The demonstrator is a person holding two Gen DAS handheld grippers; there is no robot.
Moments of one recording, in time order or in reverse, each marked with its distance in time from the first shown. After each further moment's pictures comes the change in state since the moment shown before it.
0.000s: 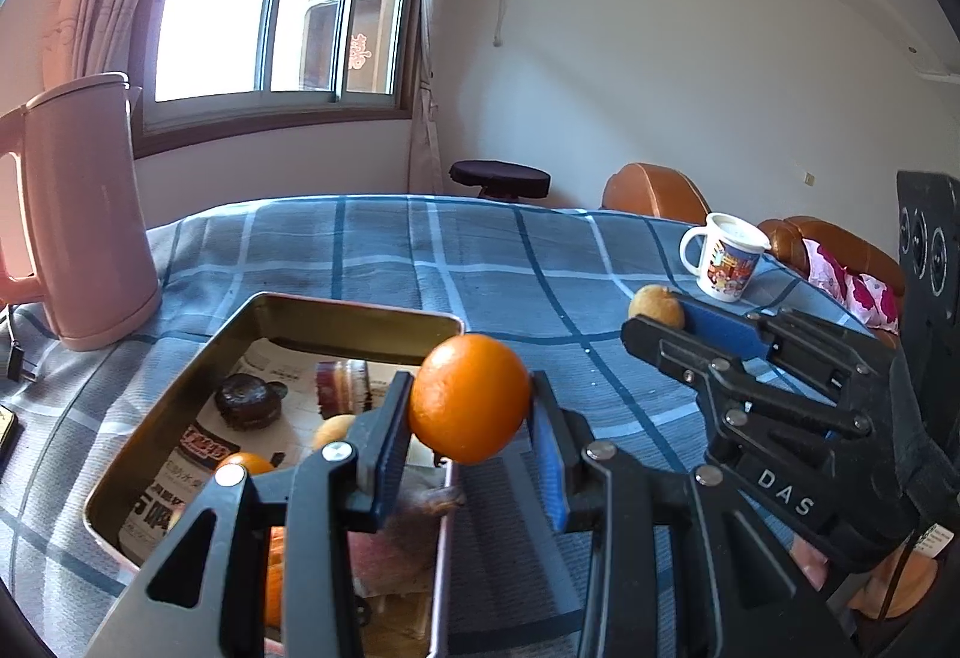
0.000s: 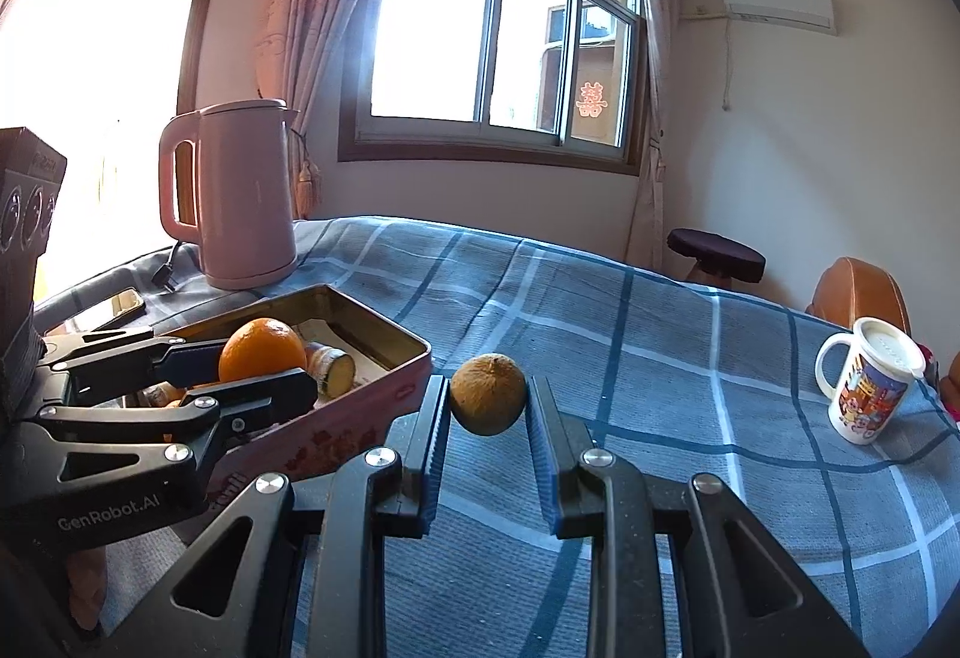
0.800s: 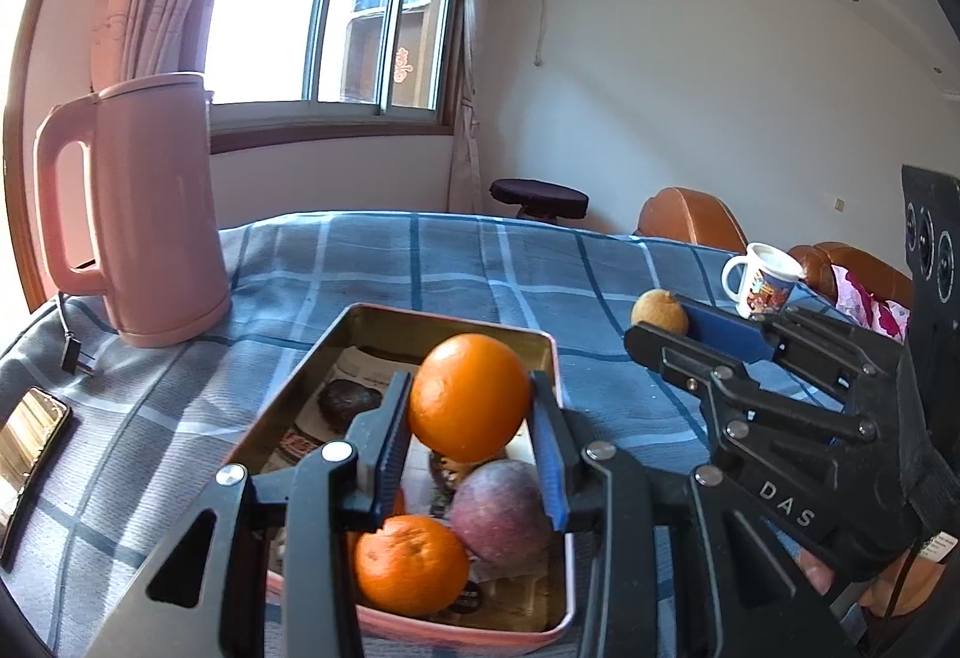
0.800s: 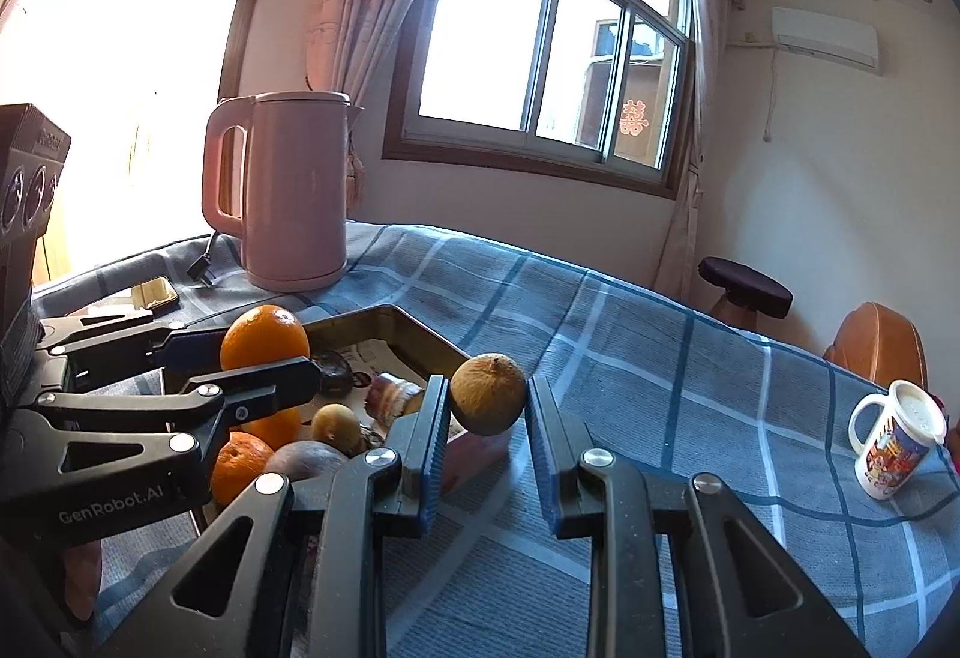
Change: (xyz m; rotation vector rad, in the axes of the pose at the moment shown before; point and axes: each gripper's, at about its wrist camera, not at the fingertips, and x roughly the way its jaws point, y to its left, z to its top) left arm -0.024 0.045 0.000 -0.046 -0.042 0.082; right arm 0.010 0.048 0.021 -0.096 -0.012 0.053
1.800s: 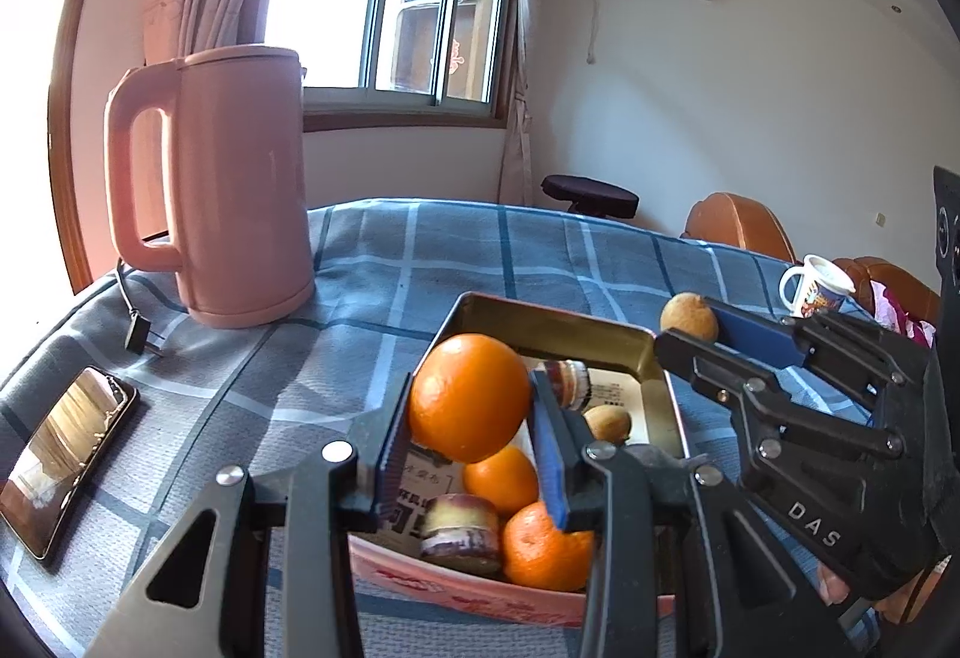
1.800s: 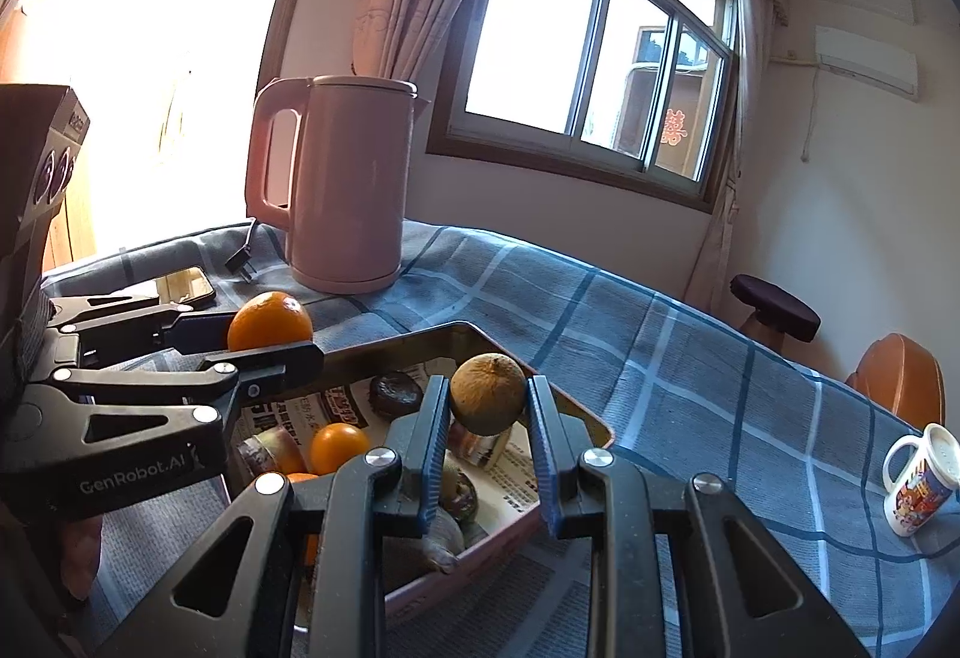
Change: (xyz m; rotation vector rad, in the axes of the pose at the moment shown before) left arm -0.009 0.052 -0.003 -0.049 0.022 0.102; right arm 0.018 0.045 0.014 -0.068 0.007 0.064
